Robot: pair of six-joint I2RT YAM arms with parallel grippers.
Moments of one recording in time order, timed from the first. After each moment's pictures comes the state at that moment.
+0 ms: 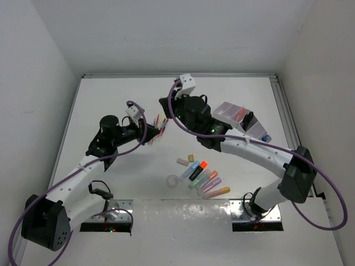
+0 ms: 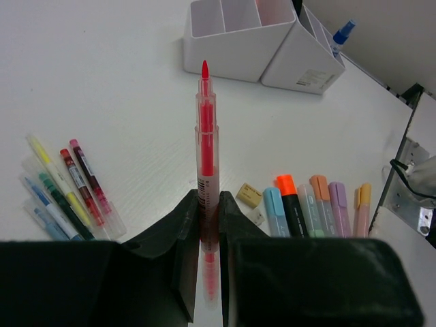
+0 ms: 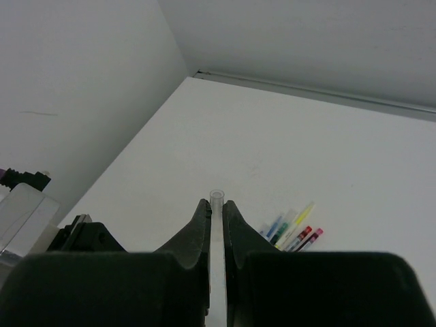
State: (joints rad) left arm -0.31 0.98 0.56 0.19 0.63 -0.15; right arm 0.92 1.50 1.20 0.23 0.35 0.28
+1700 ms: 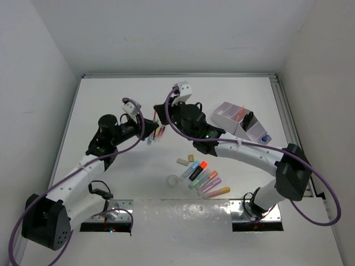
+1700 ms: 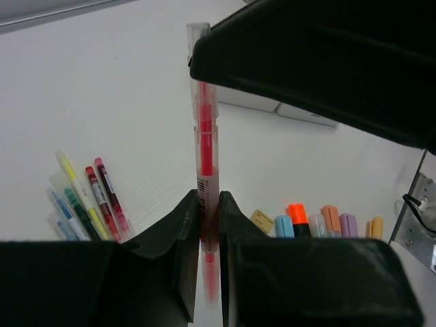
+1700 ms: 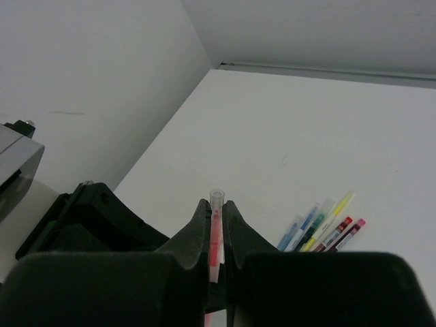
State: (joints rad) left arm -0.31 0.99 0.57 0.27 0.55 -0.21; right arm 0.95 1.54 1.12 0.37 0.34 0.38
